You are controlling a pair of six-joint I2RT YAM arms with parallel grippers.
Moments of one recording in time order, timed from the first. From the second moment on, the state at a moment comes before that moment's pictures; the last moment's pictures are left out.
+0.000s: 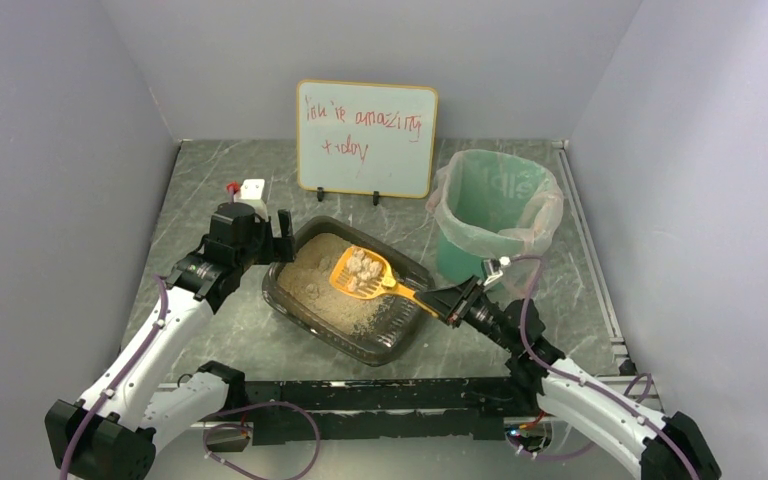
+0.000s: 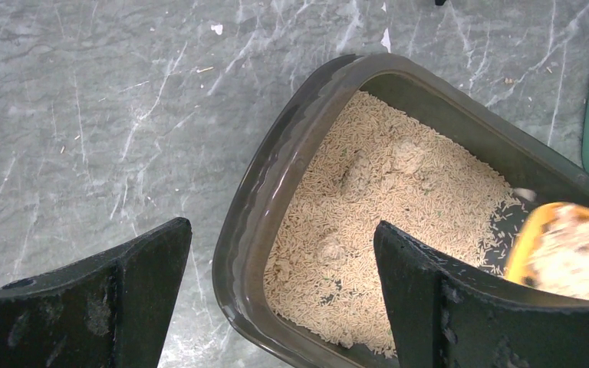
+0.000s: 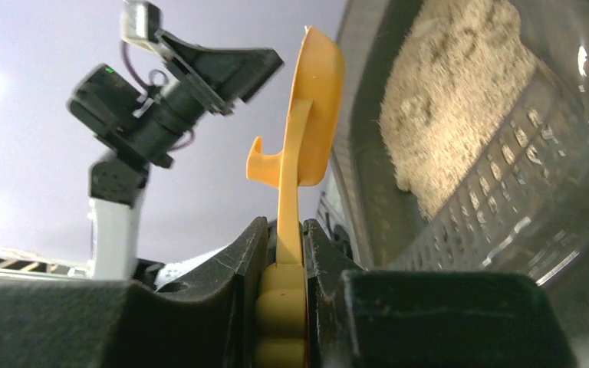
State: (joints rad) left arm -0.36 0.94 0.86 -0.50 -0.15 -0.28; right arm 0.64 0.56 0.01 0.59 -0.24 1.37
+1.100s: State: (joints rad) left arm -0.35 0.93 0.86 -0.50 -0.14 -0.28; right arm 0.69 0.54 0.09 0.49 -0.22 1.30
